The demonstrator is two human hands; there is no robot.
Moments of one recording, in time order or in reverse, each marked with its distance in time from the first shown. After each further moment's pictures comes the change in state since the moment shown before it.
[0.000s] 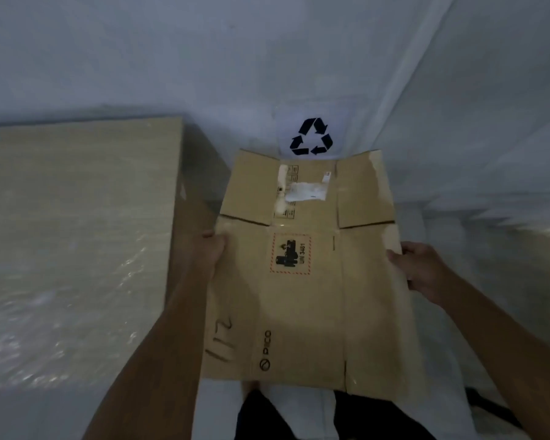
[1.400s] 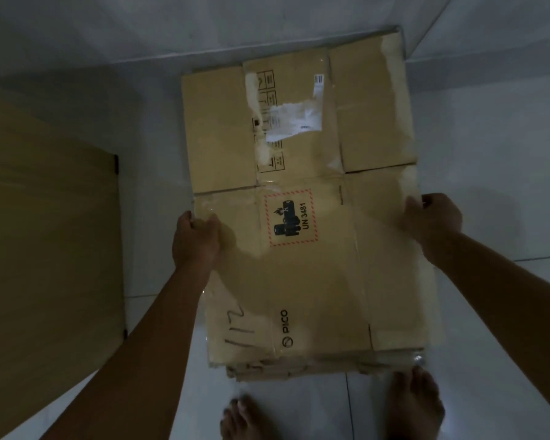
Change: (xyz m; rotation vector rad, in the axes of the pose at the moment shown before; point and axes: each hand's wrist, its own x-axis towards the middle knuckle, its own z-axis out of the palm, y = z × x) left_hand 0.362 -0.347 0.392 0.240 0.013 -0.095; right_hand 0.526 0.335 0.198 -0.386 0.398 0.127
